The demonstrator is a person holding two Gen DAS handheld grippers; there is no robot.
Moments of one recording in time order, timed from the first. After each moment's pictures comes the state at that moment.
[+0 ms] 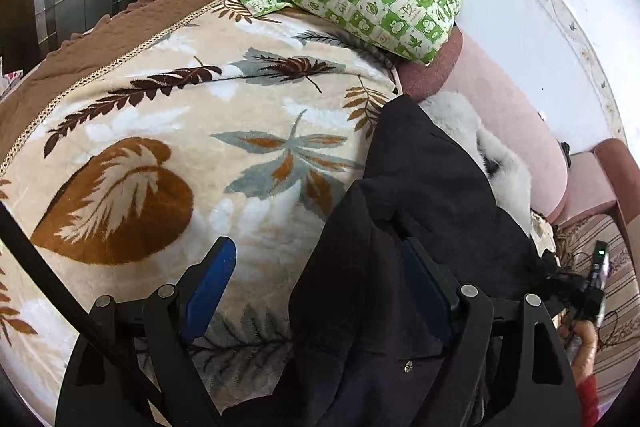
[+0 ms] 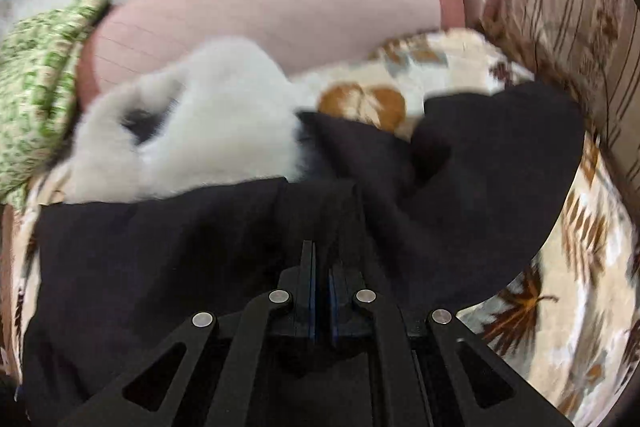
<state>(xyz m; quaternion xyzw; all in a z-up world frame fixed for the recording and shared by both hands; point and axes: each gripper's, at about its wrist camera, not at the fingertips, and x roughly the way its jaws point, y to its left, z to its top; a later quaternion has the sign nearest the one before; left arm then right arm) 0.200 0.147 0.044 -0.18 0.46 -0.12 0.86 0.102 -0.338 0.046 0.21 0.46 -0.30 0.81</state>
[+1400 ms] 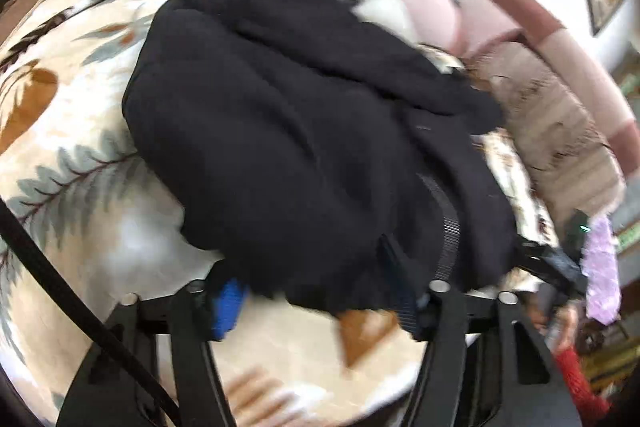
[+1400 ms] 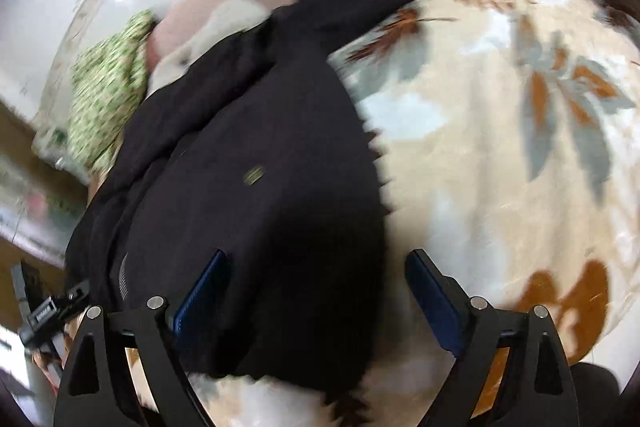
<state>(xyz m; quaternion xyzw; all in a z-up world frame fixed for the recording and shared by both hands) 0.064 0.094 0.021 -0.05 0.51 -0.39 0.77 -0.190 -0.252 0.004 0.35 0.39 -0.14 0.84</state>
